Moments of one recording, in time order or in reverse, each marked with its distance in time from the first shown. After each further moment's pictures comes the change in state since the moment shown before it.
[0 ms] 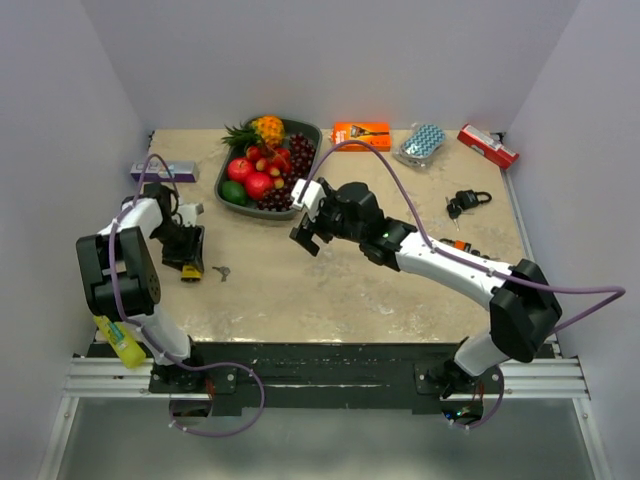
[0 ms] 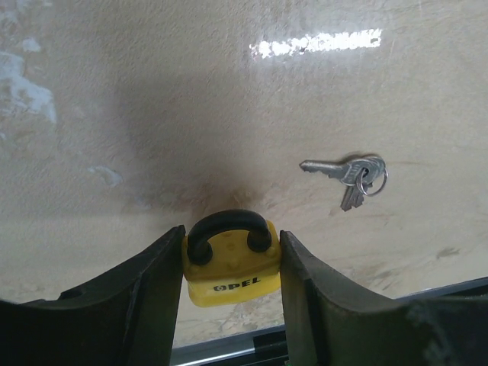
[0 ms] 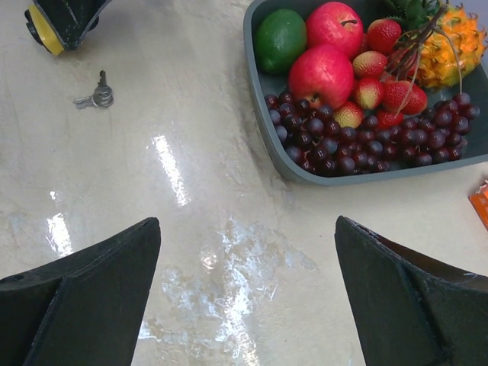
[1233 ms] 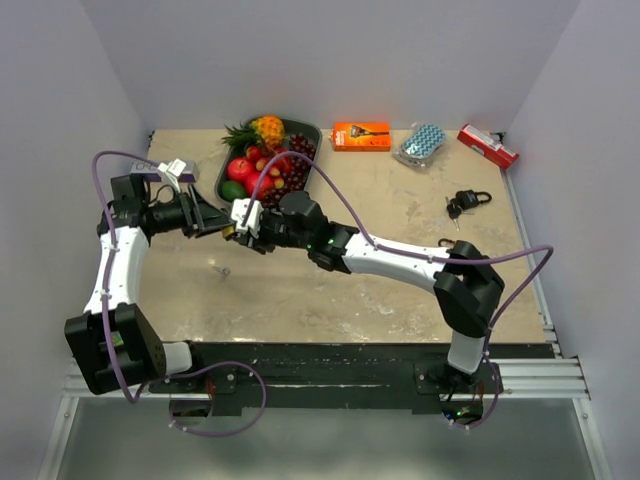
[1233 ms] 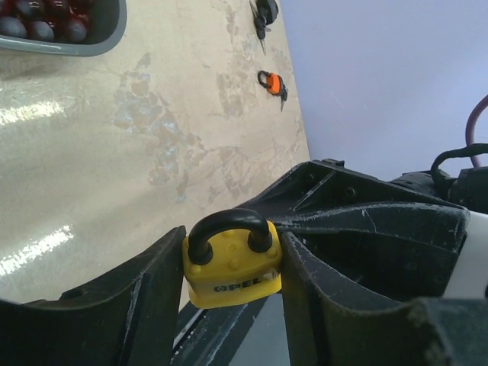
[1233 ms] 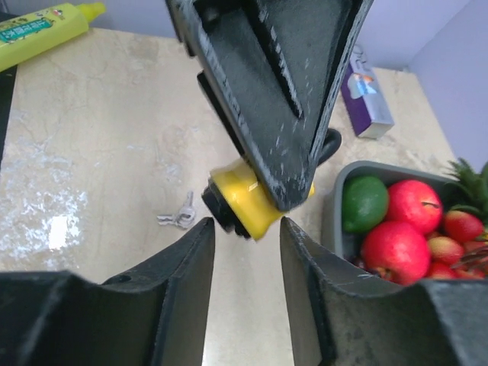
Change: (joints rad) left arm 0.027 -0.427 -0.114 0.299 0.974 -0.524; right arm 0.188 0.302 0.266 0.179 -0.113 -0.053
